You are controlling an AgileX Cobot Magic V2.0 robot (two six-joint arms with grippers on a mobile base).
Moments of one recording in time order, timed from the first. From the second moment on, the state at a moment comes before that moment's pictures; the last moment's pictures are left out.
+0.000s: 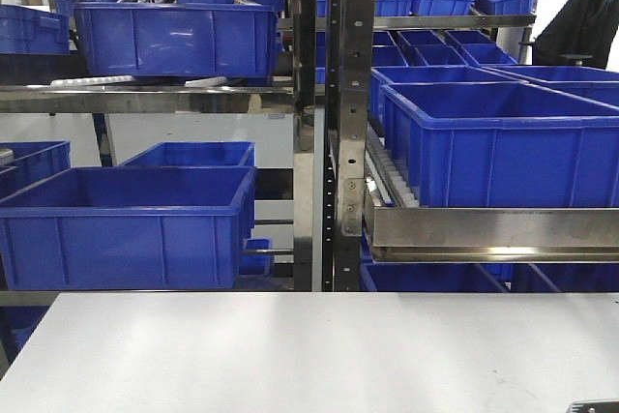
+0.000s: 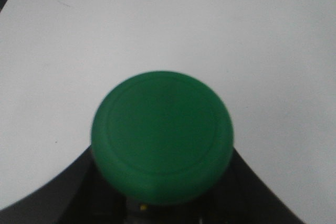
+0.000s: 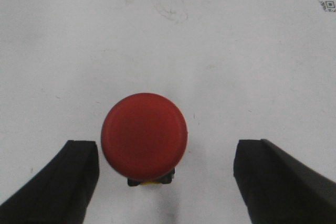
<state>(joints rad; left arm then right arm) -0.03 1.99 -0.26 0.02 -1.09 -0.05 -0.01 1.51 -0.39 0.04 -0.17 -0.08</state>
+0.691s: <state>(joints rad) -0.03 1.99 -0.26 0.03 -1.09 -0.05 -0.01 1.71 -0.47 0.04 -0.21 -0.08</state>
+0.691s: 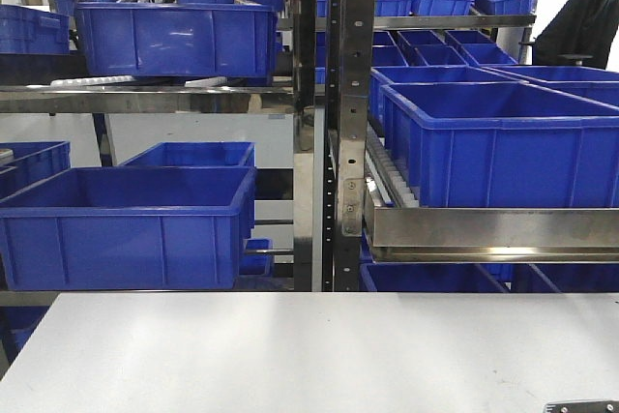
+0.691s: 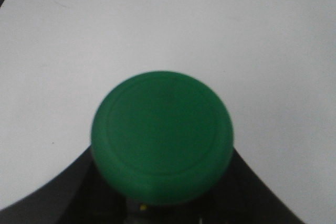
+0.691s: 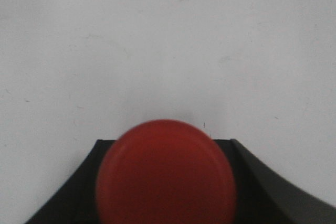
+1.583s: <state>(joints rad) -0.03 1.41 -0.26 0.30 -0.85 -0.21 0.24 1.23 -0.47 -0.13 -0.18 0.03</state>
